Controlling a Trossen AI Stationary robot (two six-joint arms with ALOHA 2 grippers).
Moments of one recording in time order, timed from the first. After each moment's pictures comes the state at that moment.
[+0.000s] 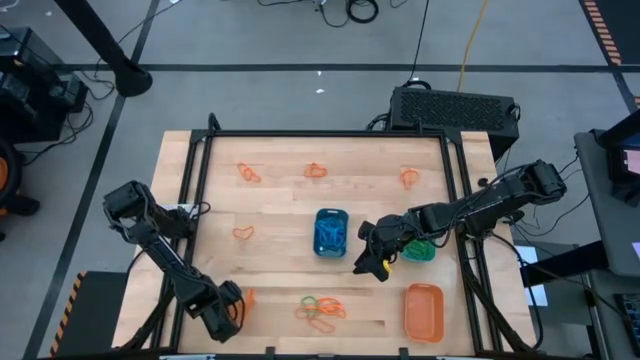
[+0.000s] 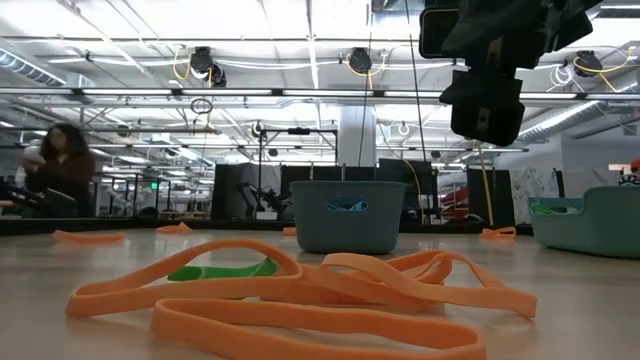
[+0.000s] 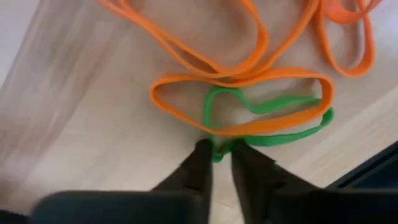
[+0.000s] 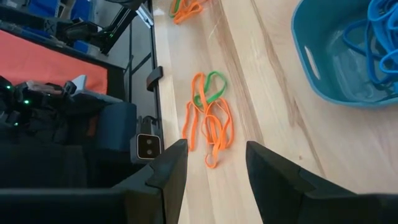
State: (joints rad) left arm -0.93 1.70 0.86 -0.56 0.22 -1.66; right arm 0.24 1.39 0.74 0.06 -0.26 0.89
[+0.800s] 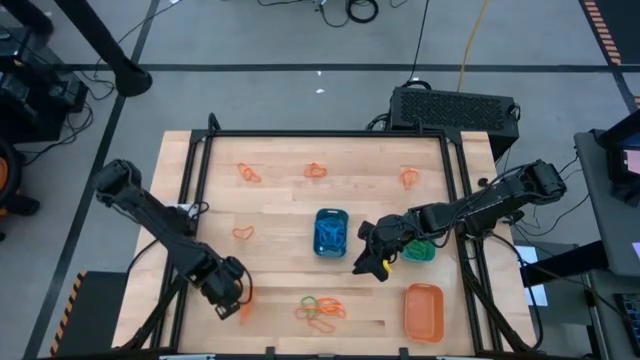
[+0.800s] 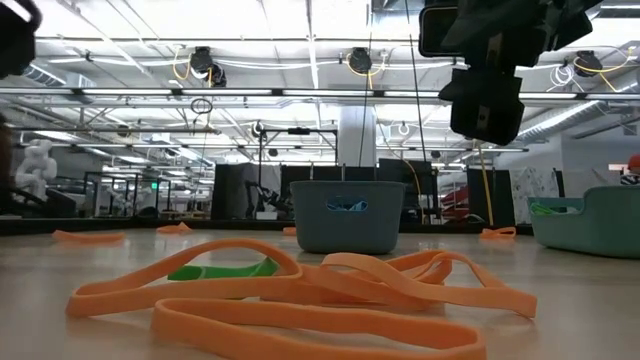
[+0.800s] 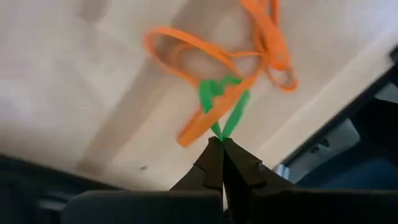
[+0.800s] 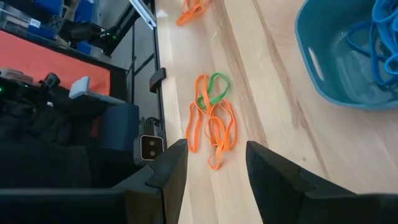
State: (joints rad) left arm -0.75 1.42 0.89 -0.82 0.29 -1.45; right arm 0.25 1.39 0.74 0.07 -0.27 0.90
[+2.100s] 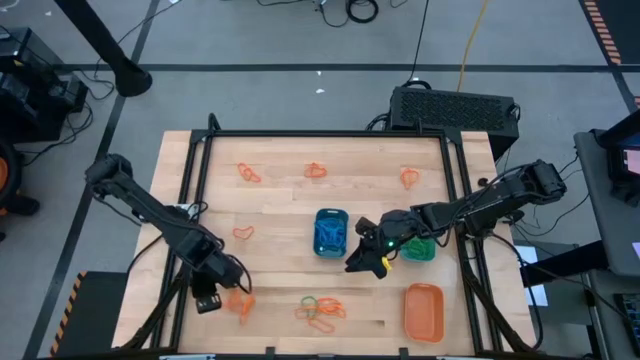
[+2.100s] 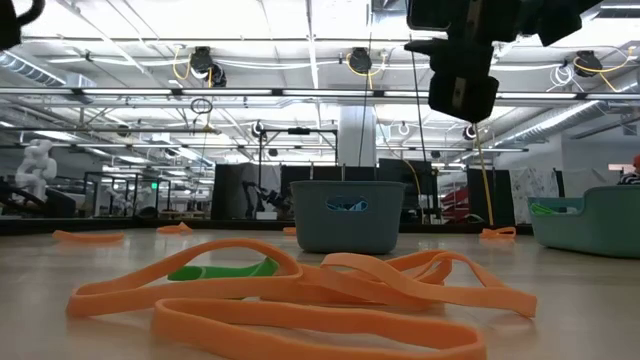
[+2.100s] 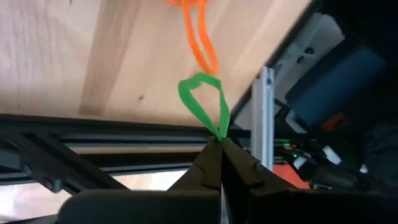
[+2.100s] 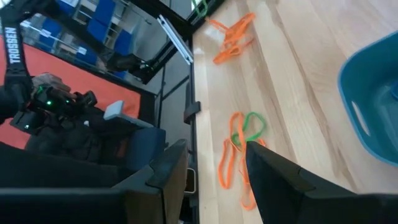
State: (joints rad) left arm -0.63 1.30 0.89 -0.95 0.63 -1.12; right arm 0.24 1.39 0.74 0.24 -0.26 0.92
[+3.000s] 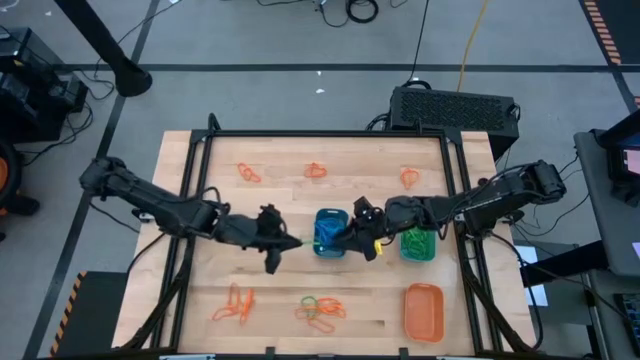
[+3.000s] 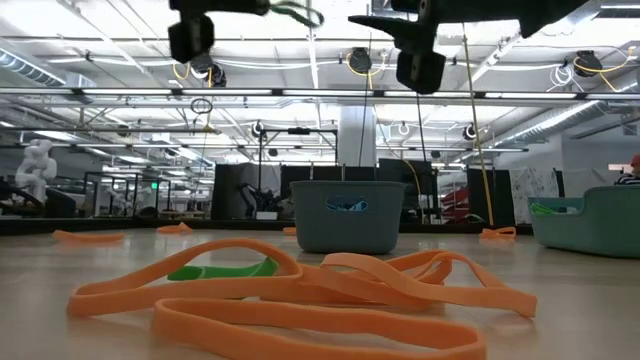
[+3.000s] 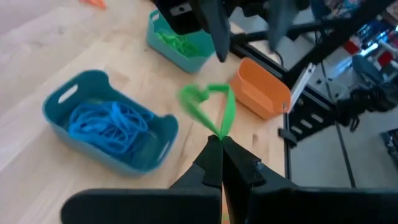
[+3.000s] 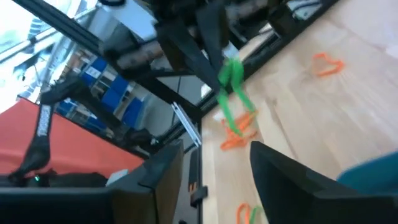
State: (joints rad) left arm -0.35 1.25 0.89 -0.12 -0.26 -0.72; right arm 0.17 1.39 0.77 0.44 -0.10 0.90
